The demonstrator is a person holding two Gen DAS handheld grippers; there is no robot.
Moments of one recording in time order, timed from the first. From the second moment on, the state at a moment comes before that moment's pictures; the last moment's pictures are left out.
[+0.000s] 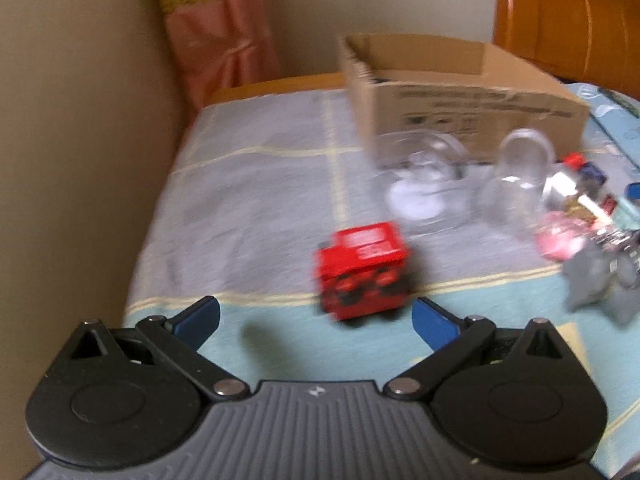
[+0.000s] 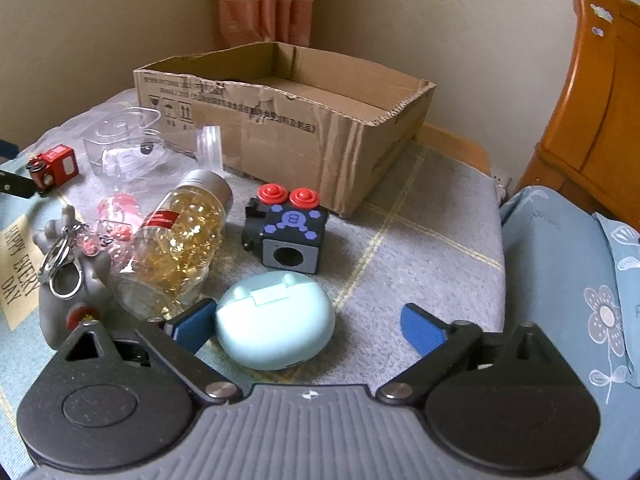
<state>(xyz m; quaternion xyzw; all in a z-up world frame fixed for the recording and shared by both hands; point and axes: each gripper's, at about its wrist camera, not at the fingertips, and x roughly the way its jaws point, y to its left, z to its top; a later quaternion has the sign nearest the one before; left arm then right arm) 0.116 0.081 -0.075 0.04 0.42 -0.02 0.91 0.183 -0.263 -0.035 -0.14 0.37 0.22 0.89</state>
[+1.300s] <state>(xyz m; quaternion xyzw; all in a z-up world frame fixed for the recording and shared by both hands) 0.146 0.070 -0.050 0.05 0.44 -0.08 0.89 0.177 -0.265 -0.009 -0.12 0.41 0.25 0.87</state>
